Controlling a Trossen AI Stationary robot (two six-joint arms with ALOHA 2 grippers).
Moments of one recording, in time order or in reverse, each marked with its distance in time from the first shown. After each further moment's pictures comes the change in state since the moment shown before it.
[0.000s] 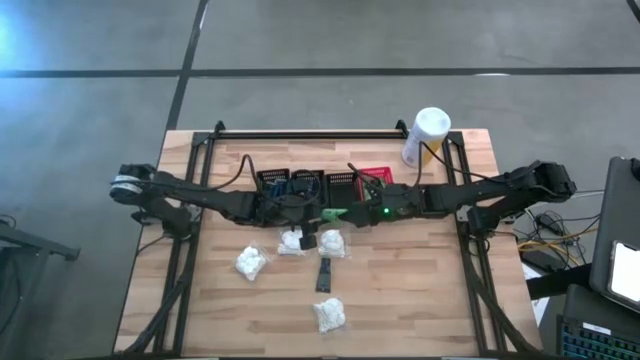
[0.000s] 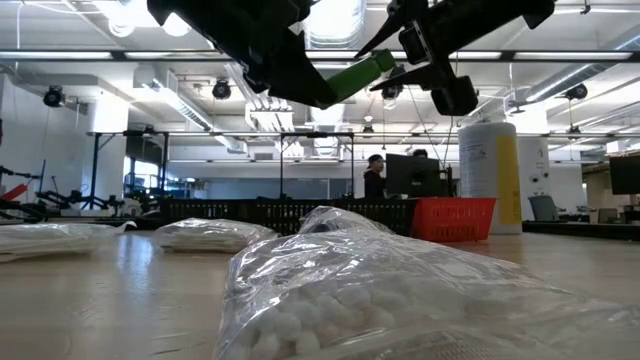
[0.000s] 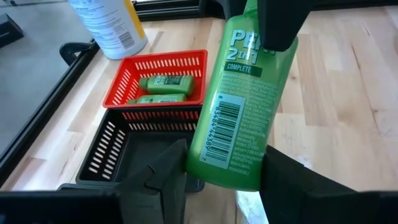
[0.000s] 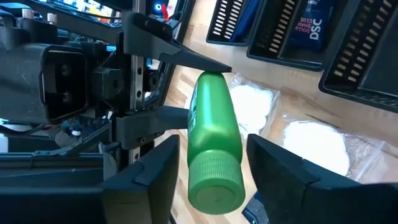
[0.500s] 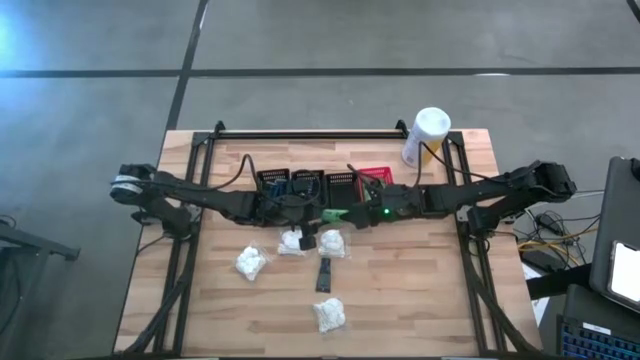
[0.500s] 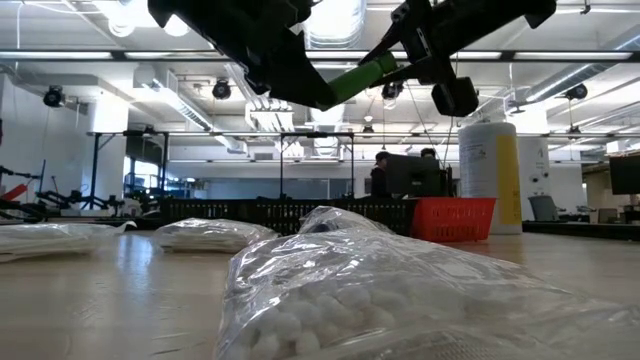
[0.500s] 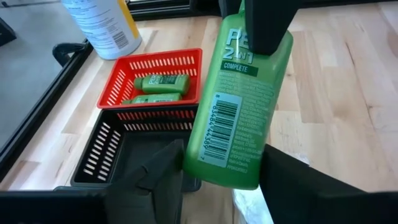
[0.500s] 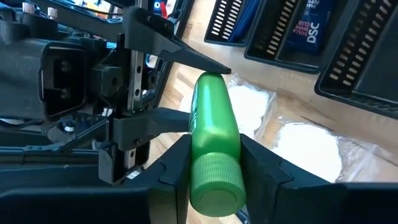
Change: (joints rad) left arm 0.000 0.000 -0.002 -0.001 0.025 0.009; right arm 0.001 -0.001 0.000 -0.017 0.007 -0.037
